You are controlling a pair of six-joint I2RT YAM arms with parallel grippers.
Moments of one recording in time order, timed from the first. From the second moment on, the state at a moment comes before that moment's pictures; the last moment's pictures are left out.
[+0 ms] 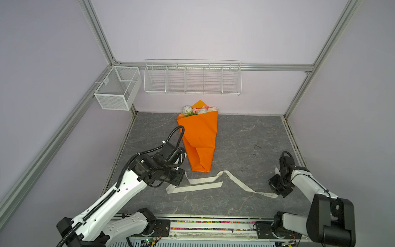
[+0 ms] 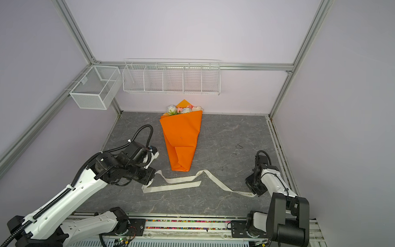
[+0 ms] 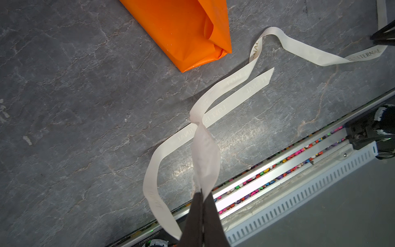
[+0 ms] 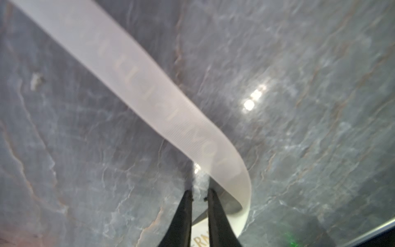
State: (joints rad) left arm -0.72 1.05 1.14 -1.23 0.09 -0.28; right arm -0.19 1.29 0.61 -0.82 -0.01 0.80
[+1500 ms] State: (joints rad) left arm -0.72 1.10 1.13 -1.11 0.15 -0.32; right arm -0.35 1.35 0.77 -0.76 0.00 0.67
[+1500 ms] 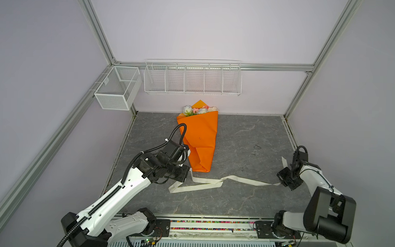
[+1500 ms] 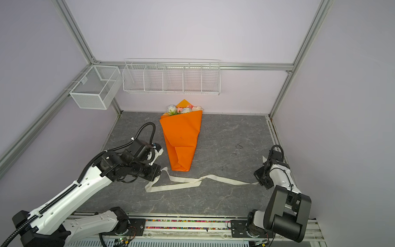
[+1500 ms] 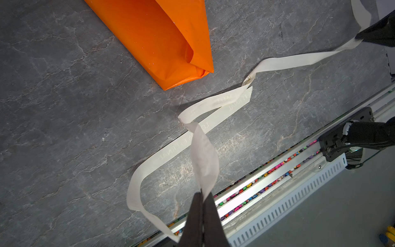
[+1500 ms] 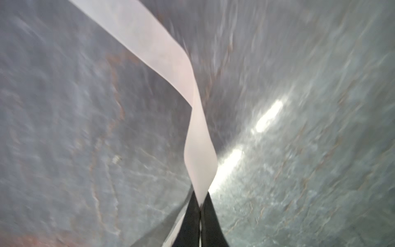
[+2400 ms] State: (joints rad) left arm -0.56 1.09 0.97 -1.16 0.19 -0.56; right arm -0.42 1.48 1.00 -0.73 0.08 0.55
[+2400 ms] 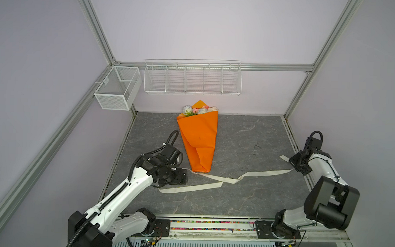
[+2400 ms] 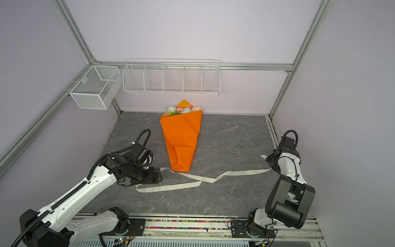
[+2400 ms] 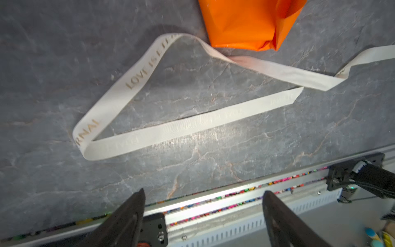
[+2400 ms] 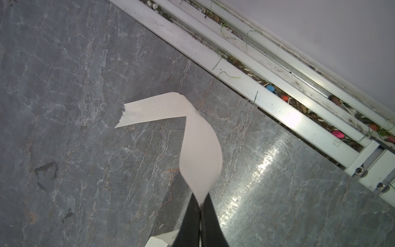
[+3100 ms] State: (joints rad) left arm -0.47 0.96 0.51 -0.84 -0.02 -1.14; right arm -0.42 1.42 1.03 -0.76 0.05 0.49
